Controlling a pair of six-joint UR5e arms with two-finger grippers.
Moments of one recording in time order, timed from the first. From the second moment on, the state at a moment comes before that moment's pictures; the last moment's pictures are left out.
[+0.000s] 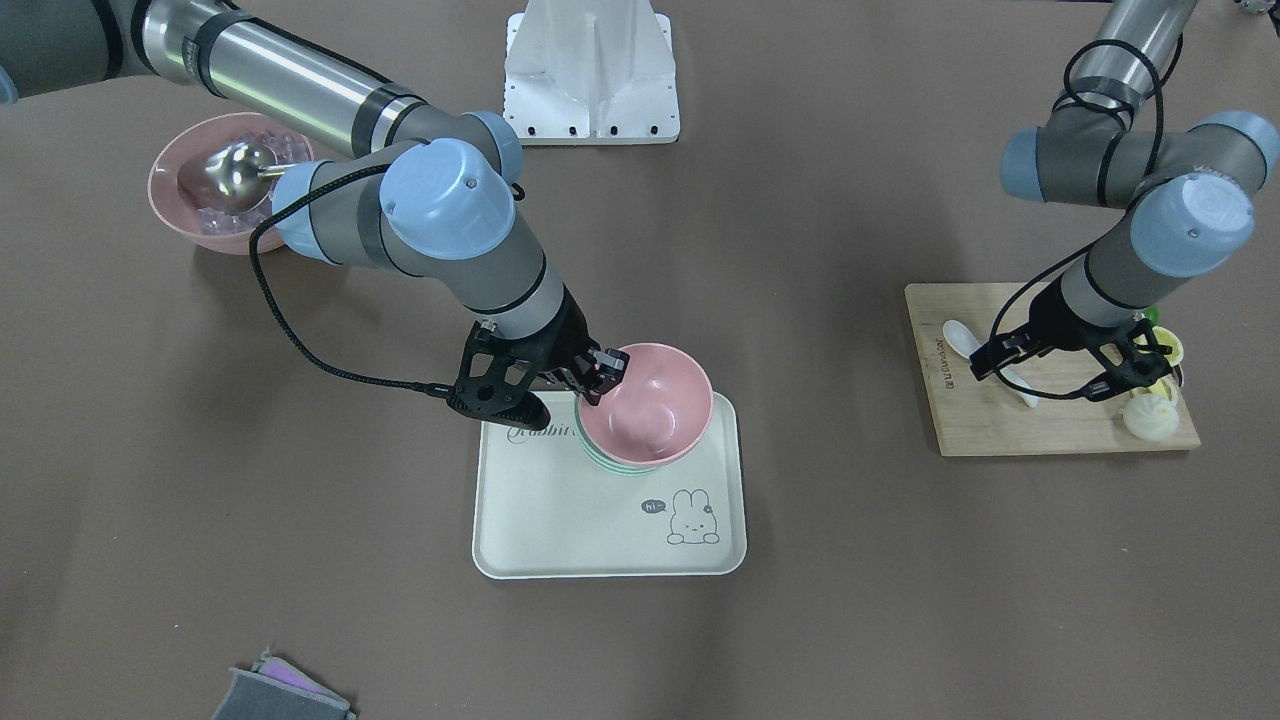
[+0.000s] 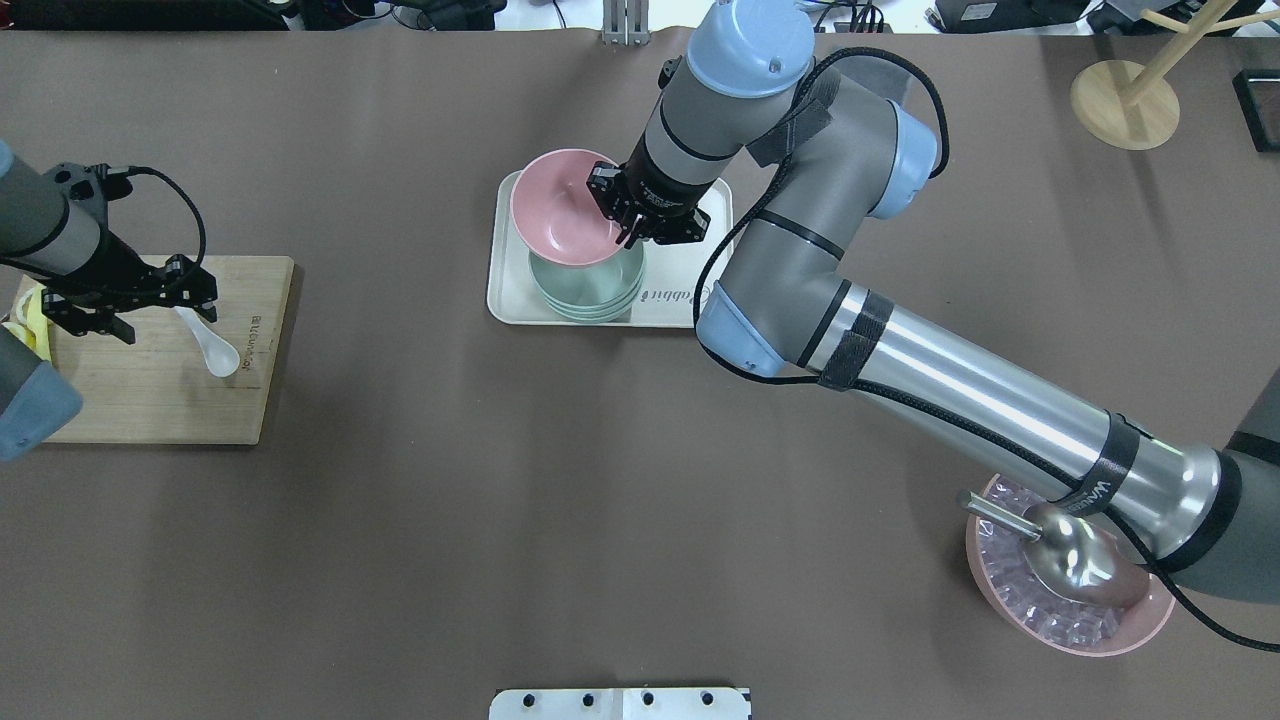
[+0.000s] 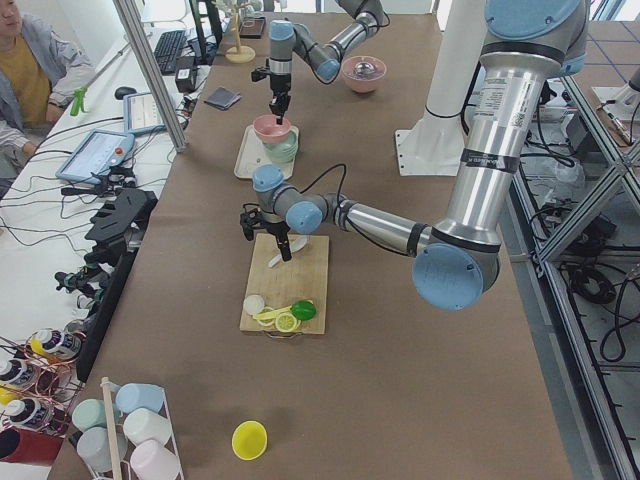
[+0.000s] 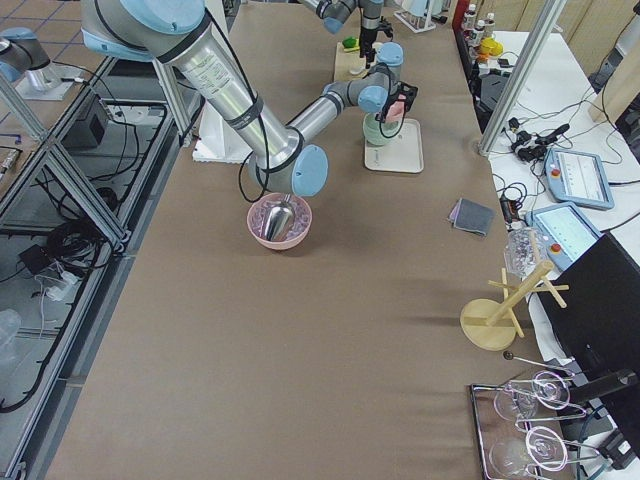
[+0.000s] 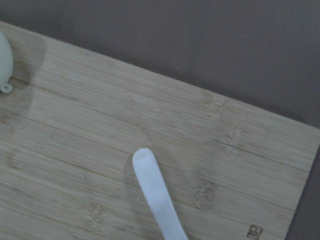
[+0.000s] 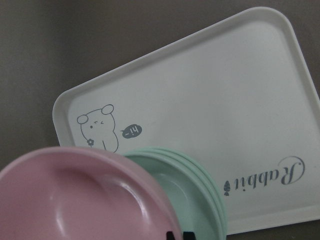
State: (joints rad) left arm -0.96 -1.79 -1.56 -1.86 -2.21 -1.09; right arm 0.72 -0.68 1.31 -1.22 2.10 1.53
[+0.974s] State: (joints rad) left arm -0.96 -1.80 -1.53 -1.86 -2.21 -1.11; right arm 0.89 -0.81 1.46 -1.23 2.29 1.51
